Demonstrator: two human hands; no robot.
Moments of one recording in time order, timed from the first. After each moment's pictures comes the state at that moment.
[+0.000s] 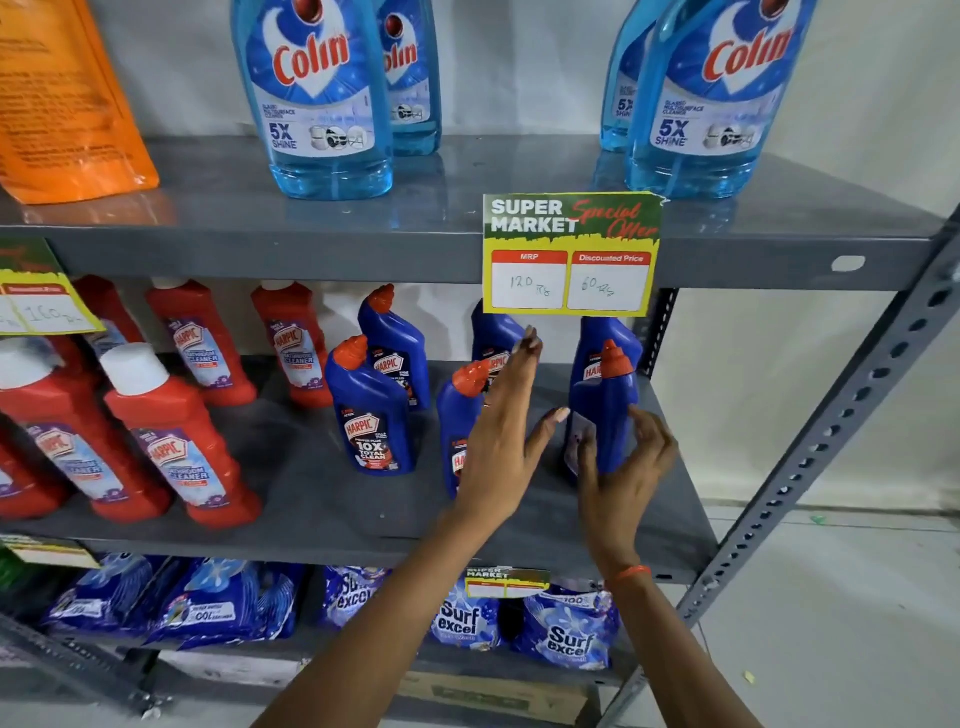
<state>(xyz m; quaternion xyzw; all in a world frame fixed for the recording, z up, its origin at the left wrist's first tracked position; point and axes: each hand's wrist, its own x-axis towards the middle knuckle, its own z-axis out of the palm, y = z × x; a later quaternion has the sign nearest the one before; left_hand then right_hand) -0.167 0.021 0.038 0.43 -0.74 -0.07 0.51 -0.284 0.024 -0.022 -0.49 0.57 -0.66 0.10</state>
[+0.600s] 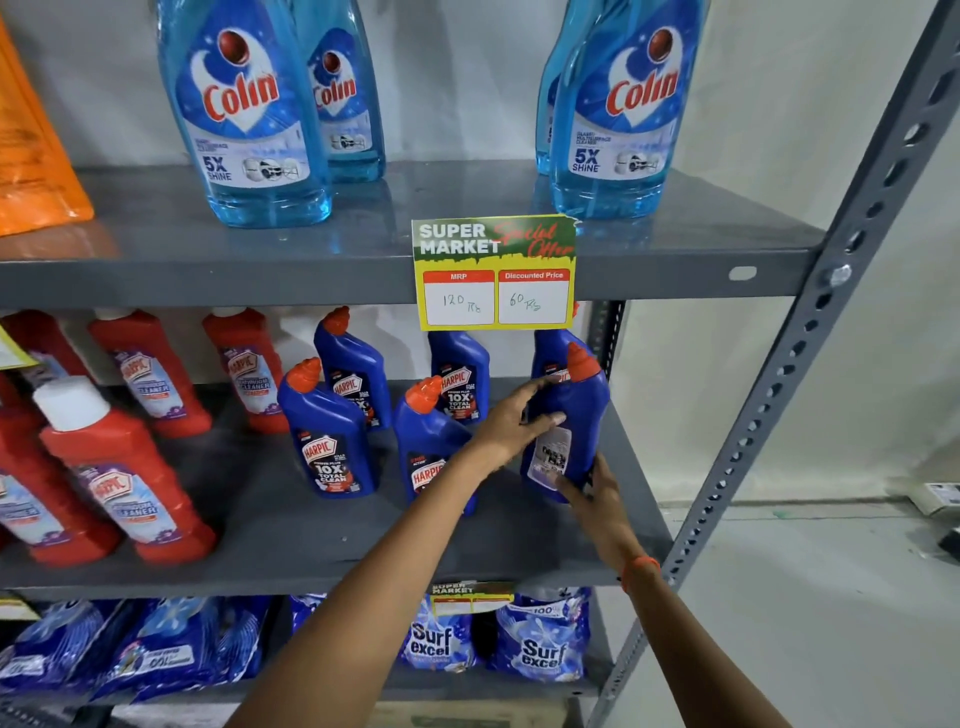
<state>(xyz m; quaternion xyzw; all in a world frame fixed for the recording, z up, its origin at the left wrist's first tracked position) -0.206 -0.054 0.023 0.43 -0.72 -0.42 0.34 -0.345 0.003 -0.058 -0.50 0.57 -0.51 0.39</state>
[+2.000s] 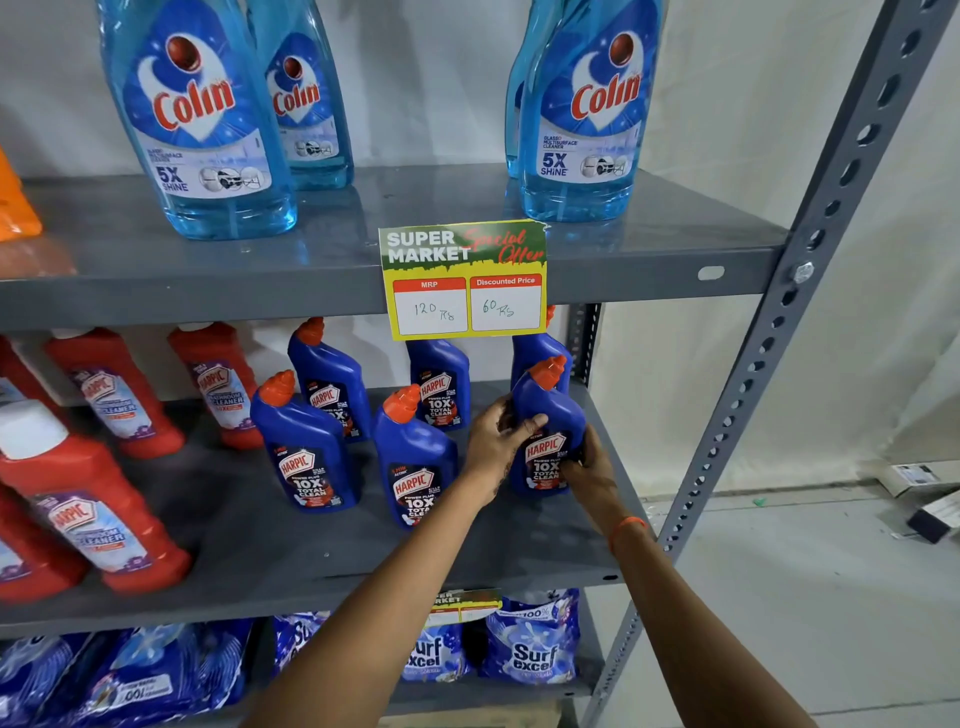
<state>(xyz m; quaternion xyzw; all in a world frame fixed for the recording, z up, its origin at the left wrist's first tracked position) -0.226 -0.050 -0.005 0.43 -0.55 -0.50 0.51 -0.358 -0.025 -0.041 -0.48 0.54 -0.56 0.41</state>
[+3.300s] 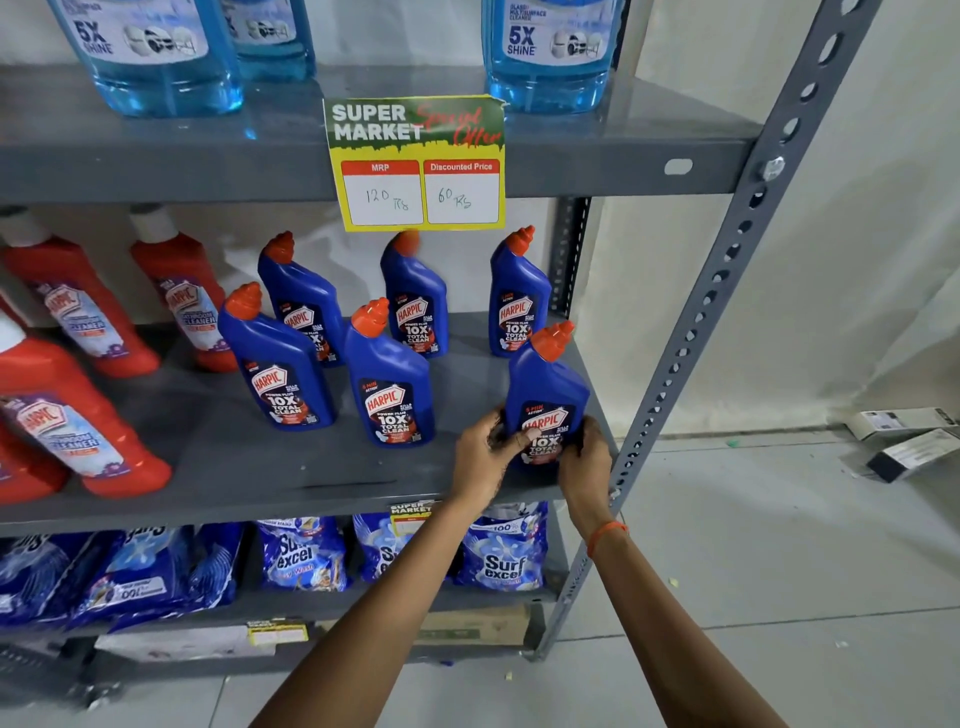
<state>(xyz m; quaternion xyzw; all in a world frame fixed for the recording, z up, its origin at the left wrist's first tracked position) -0.239 0.038 -0.065 0.47 -0.59 -0.45 0.47 -0.357 0.058 -0.060 -0.39 0.68 -0.53 0.33</state>
